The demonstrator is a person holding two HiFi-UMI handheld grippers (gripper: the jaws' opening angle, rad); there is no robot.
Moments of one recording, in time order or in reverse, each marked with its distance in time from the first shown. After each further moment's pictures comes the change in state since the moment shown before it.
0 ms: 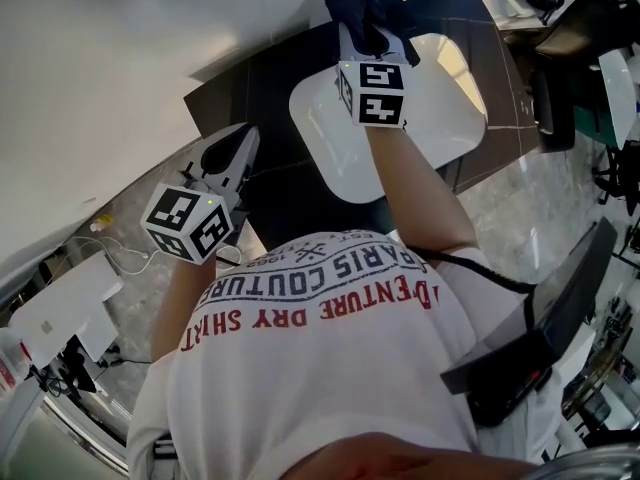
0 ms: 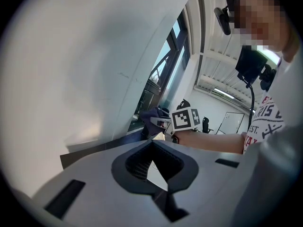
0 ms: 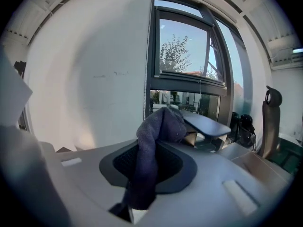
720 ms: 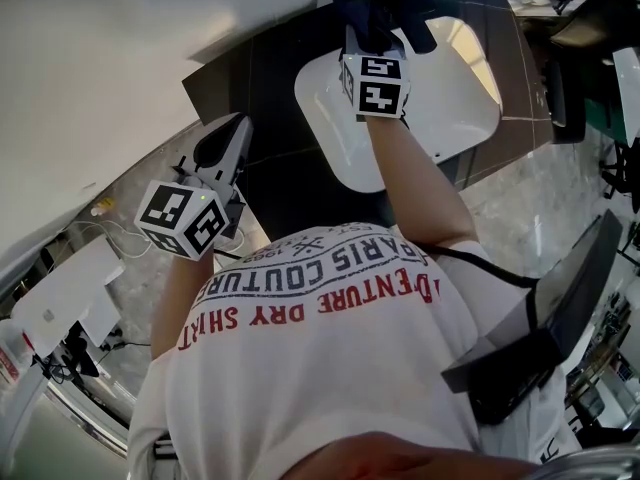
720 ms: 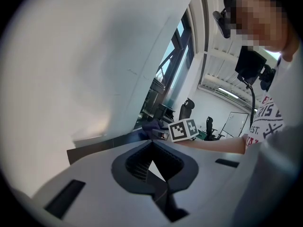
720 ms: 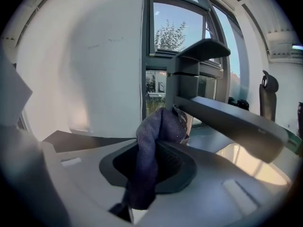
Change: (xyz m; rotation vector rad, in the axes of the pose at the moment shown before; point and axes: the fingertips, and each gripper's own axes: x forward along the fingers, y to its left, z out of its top) left arm -0.003 0.022 -0.016 -0.017 0.008 0.046; right arm 0.022 -0.001 -0.085 0.059 0.147 -0.034
